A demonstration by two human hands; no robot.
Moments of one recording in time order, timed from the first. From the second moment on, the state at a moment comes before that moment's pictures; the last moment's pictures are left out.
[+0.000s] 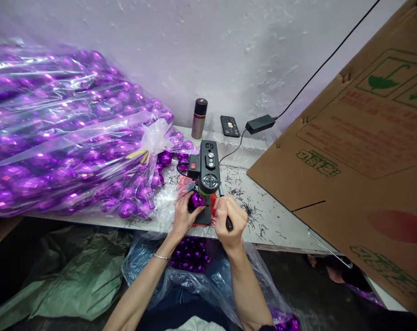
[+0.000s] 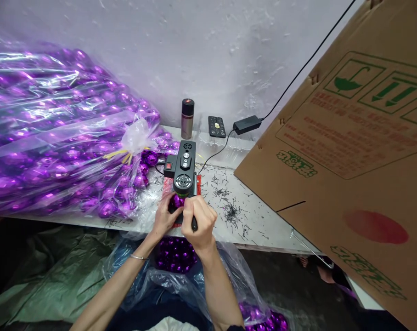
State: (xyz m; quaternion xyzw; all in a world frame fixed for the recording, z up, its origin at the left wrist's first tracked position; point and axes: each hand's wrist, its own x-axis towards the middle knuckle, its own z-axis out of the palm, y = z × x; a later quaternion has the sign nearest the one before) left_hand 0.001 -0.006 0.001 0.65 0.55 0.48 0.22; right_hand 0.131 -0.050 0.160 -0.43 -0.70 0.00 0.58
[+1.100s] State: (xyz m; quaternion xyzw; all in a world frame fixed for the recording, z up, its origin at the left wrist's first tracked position) left_hand -0.006 -0.010 0.001 0.70 0.48 0.45 0.27; right_hand 0.124 -0.049 0.089 -0.42 -0.65 -0.06 0.63
